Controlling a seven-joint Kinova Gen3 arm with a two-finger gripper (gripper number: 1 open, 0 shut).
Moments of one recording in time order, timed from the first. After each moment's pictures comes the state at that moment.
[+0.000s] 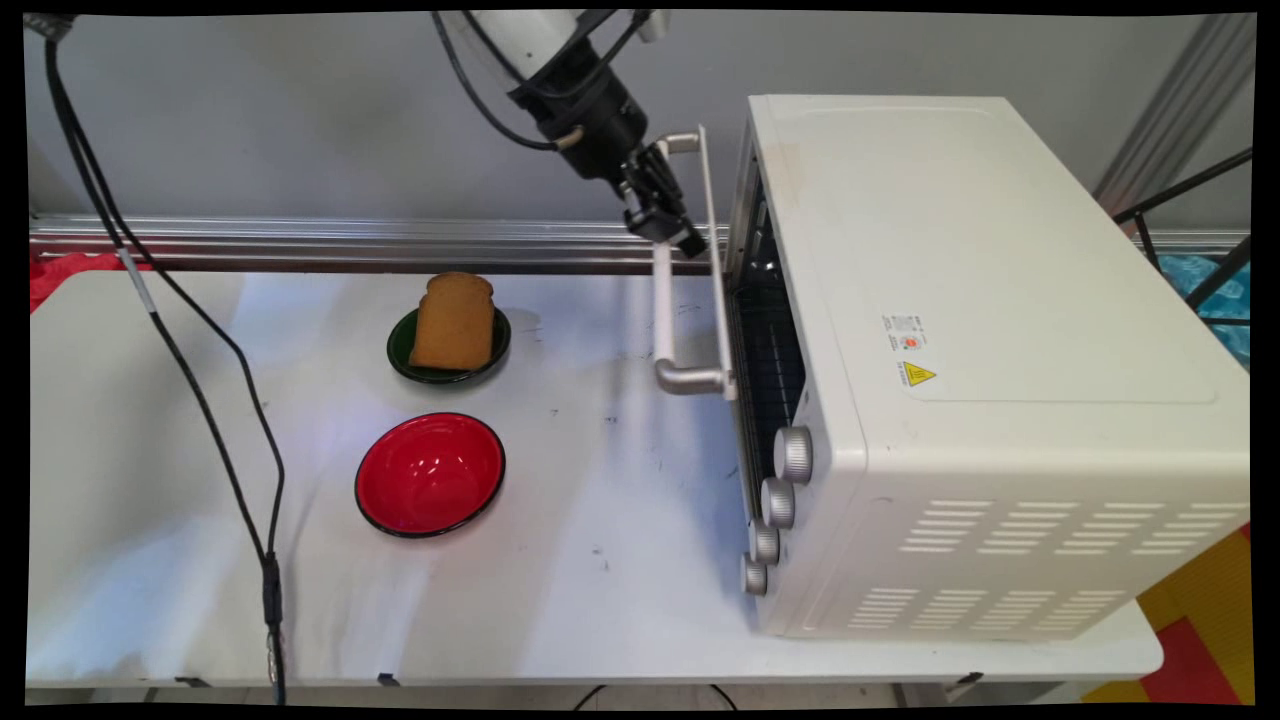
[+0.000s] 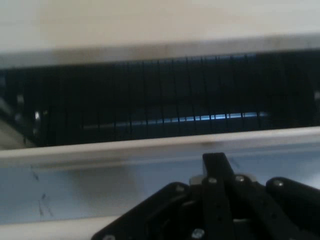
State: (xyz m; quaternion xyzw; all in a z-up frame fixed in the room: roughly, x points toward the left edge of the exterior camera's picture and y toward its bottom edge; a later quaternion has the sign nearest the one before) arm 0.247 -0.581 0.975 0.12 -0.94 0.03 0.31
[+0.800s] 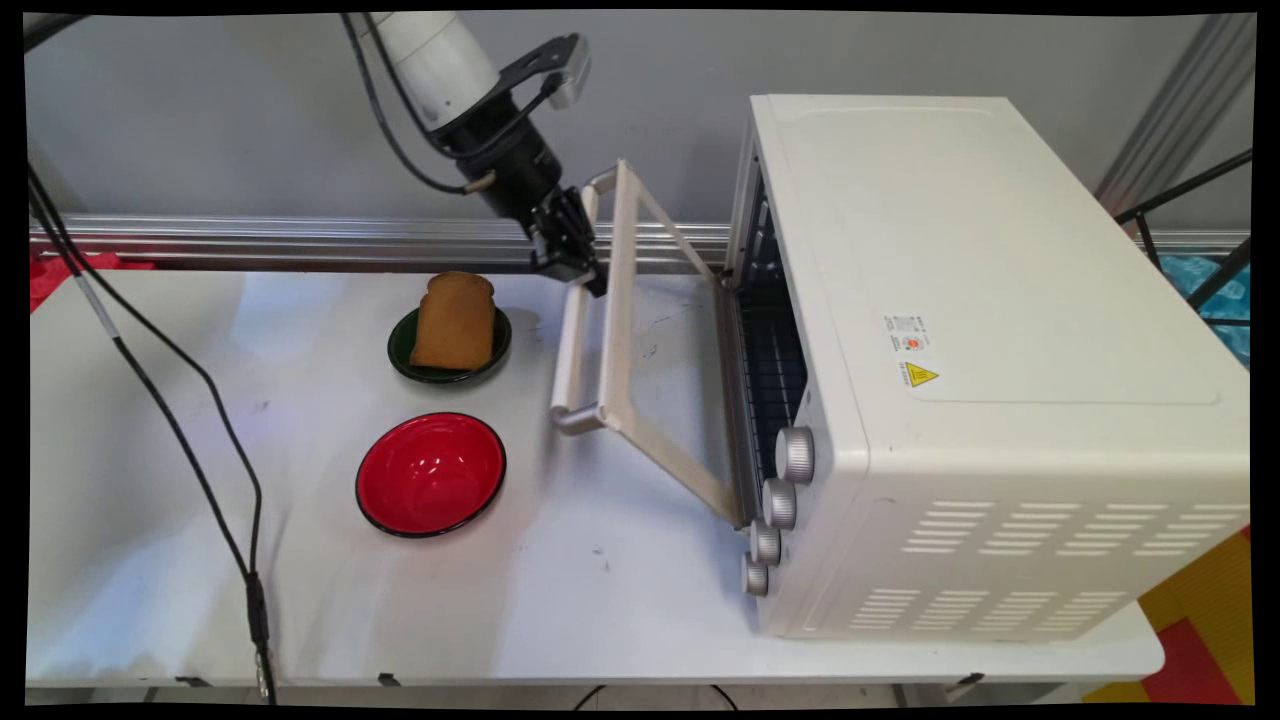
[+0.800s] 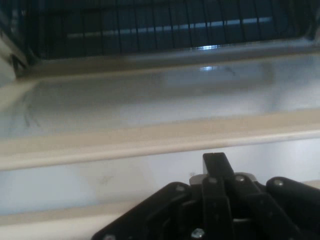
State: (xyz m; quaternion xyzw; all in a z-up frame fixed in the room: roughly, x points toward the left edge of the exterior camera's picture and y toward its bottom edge) arm 0.309 -0.567 0.942 0.11 -0.96 0.02 0.25
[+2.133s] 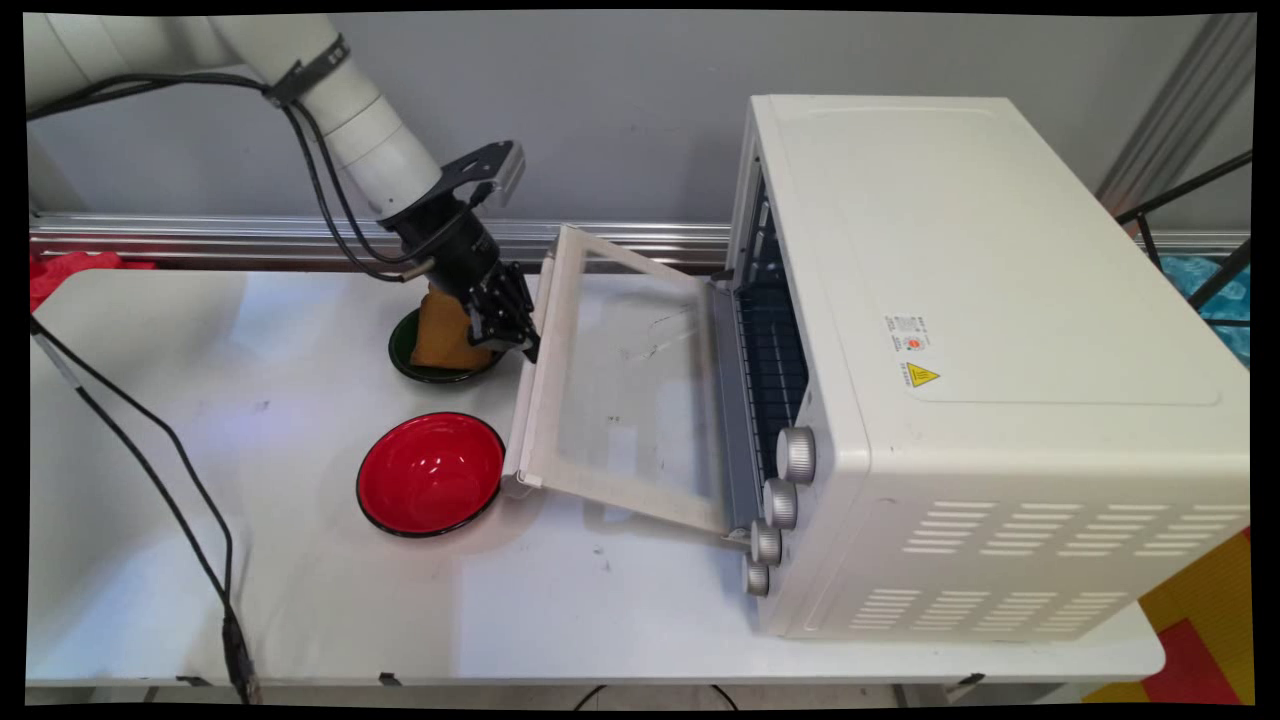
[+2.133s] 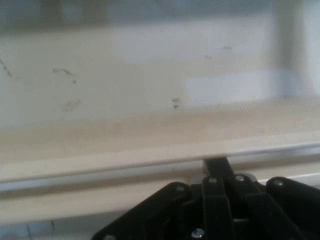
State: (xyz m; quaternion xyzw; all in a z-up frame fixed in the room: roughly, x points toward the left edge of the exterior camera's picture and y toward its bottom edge) arm 0.366 -0.540 0.863 0.11 -0.97 0.00 0.24
